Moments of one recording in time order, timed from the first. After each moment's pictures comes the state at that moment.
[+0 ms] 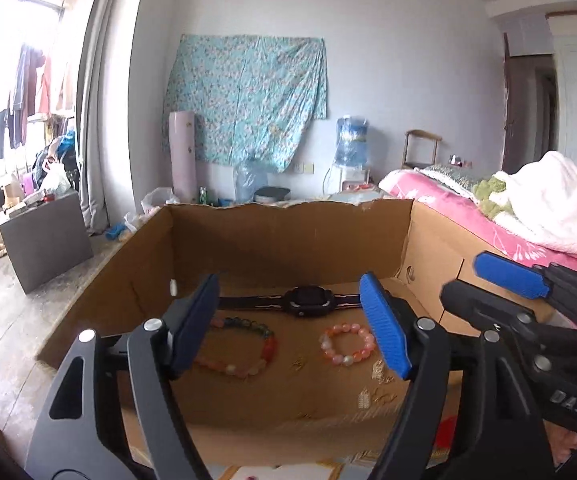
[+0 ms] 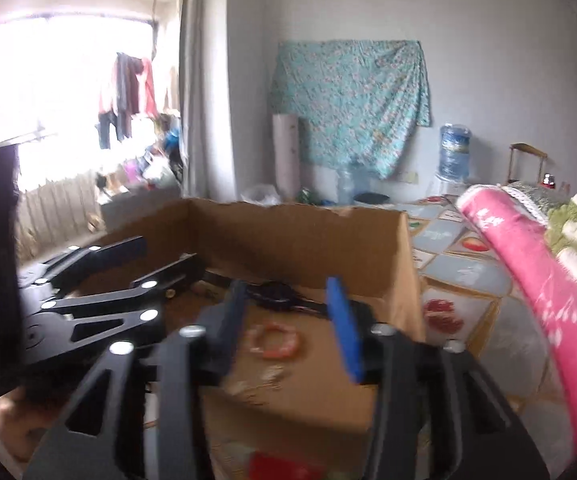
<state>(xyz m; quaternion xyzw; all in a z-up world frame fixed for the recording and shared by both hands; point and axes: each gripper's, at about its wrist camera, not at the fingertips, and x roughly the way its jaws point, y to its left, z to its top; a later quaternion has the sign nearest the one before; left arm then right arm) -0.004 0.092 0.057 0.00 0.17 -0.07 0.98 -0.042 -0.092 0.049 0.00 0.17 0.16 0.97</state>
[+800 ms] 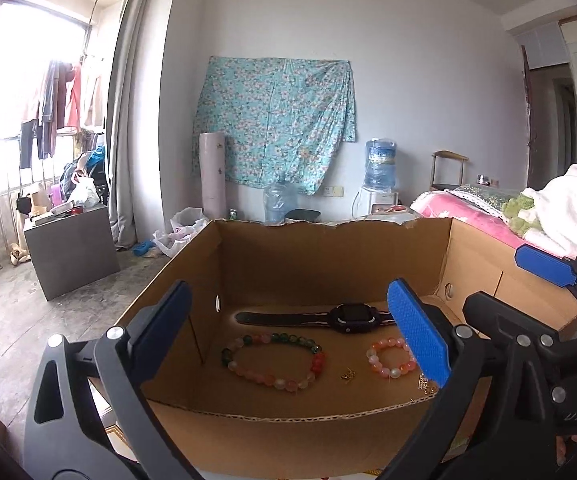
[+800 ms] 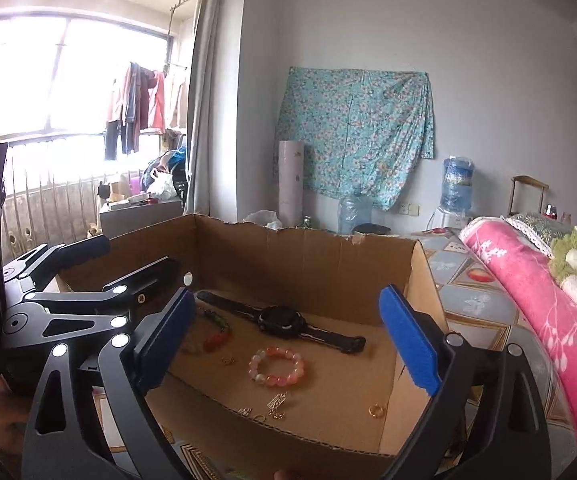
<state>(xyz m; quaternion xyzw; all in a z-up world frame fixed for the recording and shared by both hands) 0.002 0.110 0.050 0.00 0.13 -0.02 0.99 -0.027 -0.082 0.043 -0.03 0.12 0.16 0.98</state>
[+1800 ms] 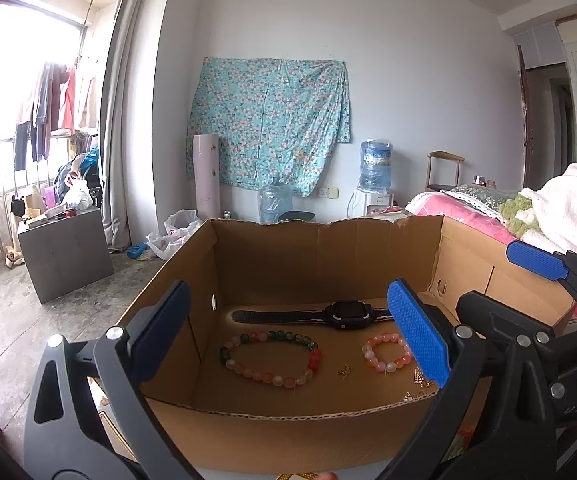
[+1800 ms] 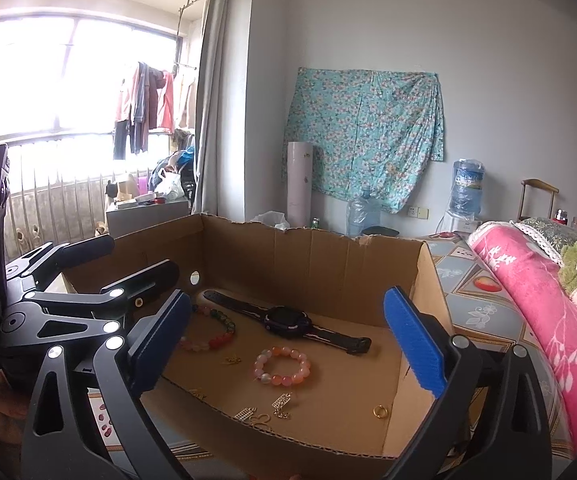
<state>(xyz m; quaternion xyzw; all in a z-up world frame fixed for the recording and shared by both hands) 0.009 0.102 0.041 0.00 0.12 -0.03 0.99 -0.004 -0.097 0.042 -0.03 0.12 0.18 0.98</state>
